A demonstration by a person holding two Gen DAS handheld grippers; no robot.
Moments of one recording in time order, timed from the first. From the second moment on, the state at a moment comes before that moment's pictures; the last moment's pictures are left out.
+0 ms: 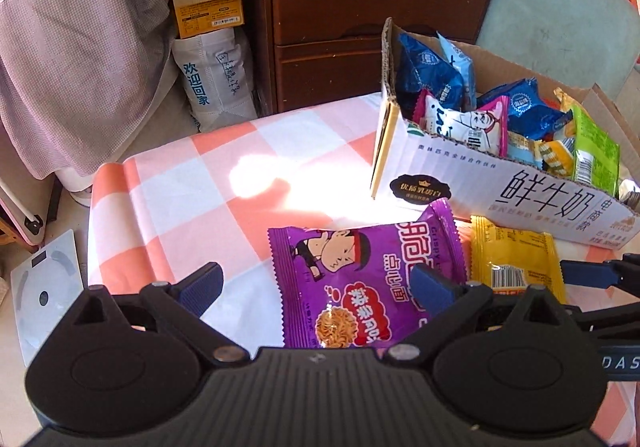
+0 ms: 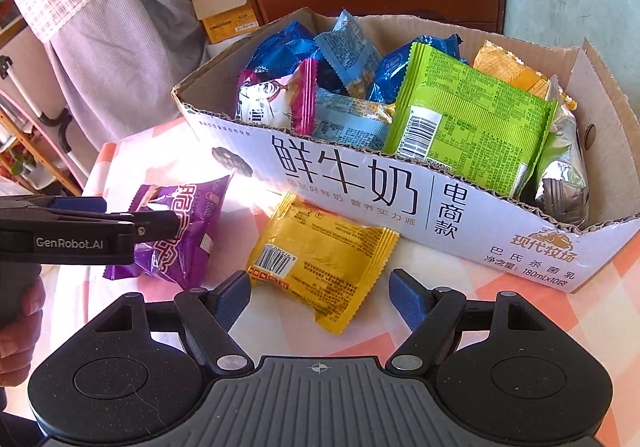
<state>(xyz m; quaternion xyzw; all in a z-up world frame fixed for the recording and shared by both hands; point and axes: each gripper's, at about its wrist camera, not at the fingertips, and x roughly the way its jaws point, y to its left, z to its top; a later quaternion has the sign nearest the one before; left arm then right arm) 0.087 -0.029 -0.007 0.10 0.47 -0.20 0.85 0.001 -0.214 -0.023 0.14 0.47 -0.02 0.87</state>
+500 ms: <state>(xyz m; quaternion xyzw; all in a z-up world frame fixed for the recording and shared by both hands) 0.097 0.010 -0.011 0.17 0.47 -0.13 0.86 -0.010 -0.158 -0.005 0.02 0.47 0.15 0.87</state>
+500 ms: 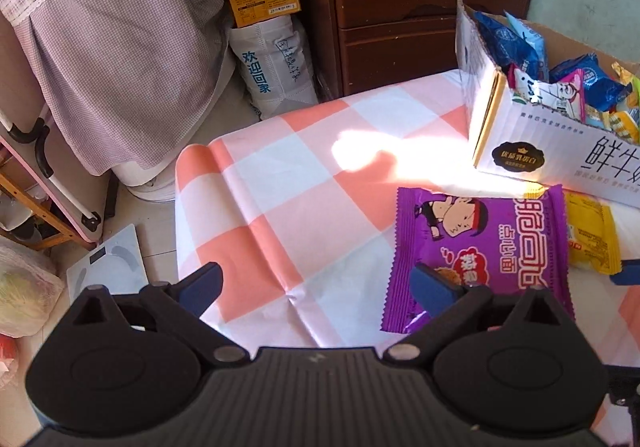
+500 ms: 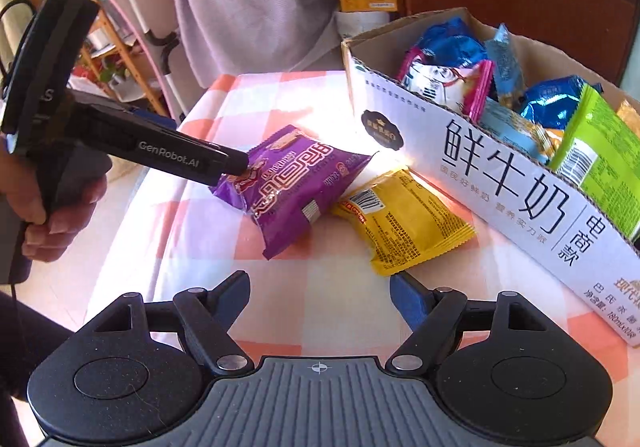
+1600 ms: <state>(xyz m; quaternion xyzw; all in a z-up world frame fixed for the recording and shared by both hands) 0.108 -0.010 -0.016 0.12 0.48 -0.11 0.86 0.027 -0.164 -0.015 0.02 0.43 0.10 0.90</state>
